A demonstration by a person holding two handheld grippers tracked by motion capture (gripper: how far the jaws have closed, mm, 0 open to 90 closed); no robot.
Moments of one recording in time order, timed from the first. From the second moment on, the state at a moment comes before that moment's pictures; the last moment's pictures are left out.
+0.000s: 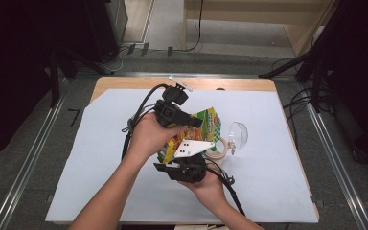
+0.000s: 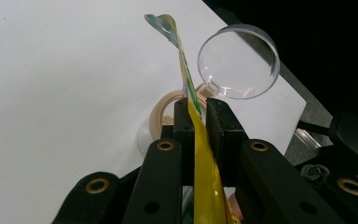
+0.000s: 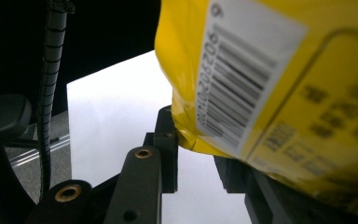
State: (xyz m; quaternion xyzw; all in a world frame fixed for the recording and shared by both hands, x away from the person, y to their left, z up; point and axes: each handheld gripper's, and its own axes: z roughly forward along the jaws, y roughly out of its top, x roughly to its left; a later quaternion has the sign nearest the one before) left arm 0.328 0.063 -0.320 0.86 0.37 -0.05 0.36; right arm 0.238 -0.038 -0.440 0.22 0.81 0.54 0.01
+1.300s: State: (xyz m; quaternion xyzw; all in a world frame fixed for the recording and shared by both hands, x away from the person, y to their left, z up) left arm 0.330 0.062 -0.320 0.86 0.37 -0.05 0.36; right arm 0.238 -0.038 -0.440 0.22 0.81 0.54 0.02
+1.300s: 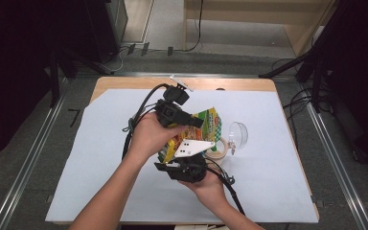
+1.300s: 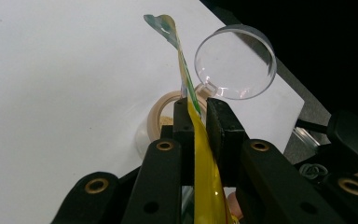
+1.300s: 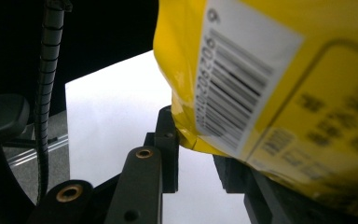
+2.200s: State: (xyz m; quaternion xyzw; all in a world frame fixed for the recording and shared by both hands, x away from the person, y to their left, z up) left arm 0.327 0.061 -0.318 0.86 0.37 -0.05 0.36; right arm 0.238 -0.037 -0.439 0.22 0.81 0.54 0.02
